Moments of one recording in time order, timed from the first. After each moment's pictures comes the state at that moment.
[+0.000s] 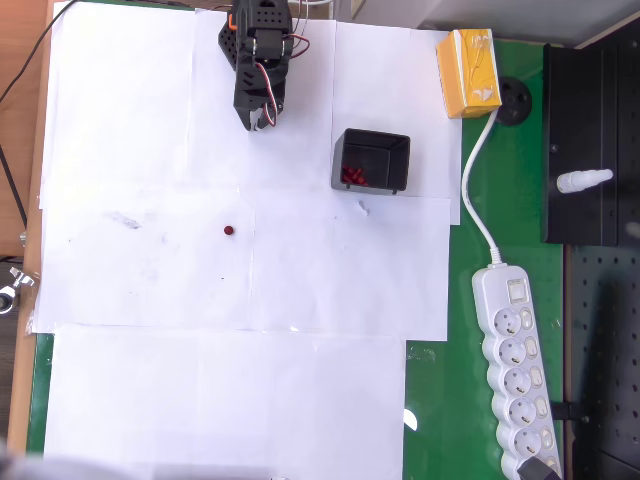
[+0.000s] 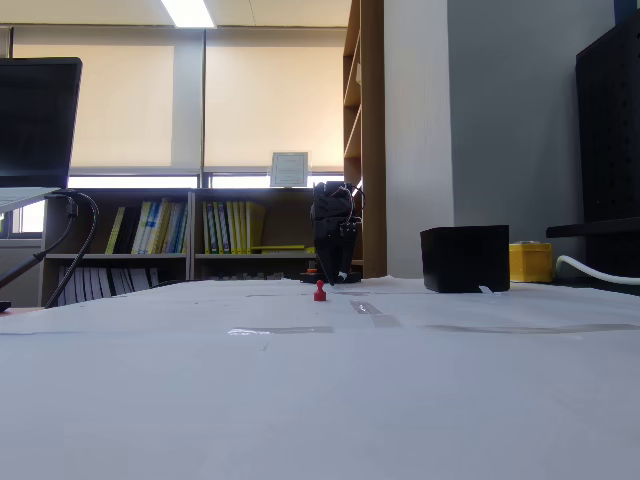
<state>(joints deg) 0.5 -6.9 1.1 76.2 -87.0</state>
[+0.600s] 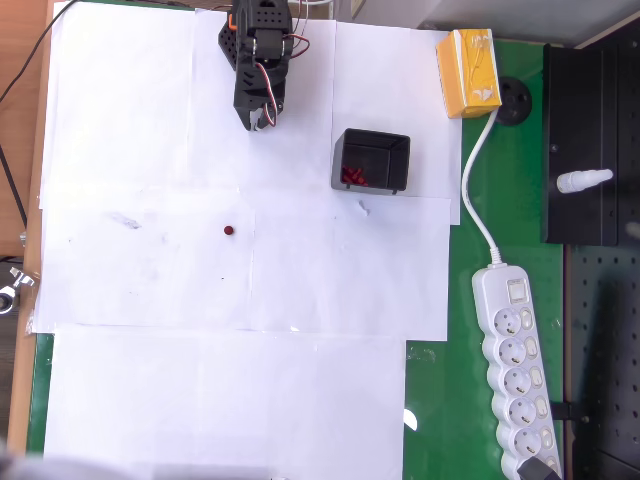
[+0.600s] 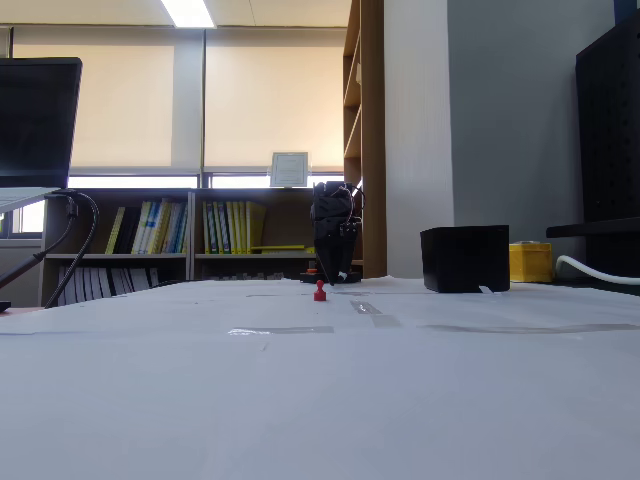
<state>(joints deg) 0.5 -6.9 1.1 76.2 -87.0</state>
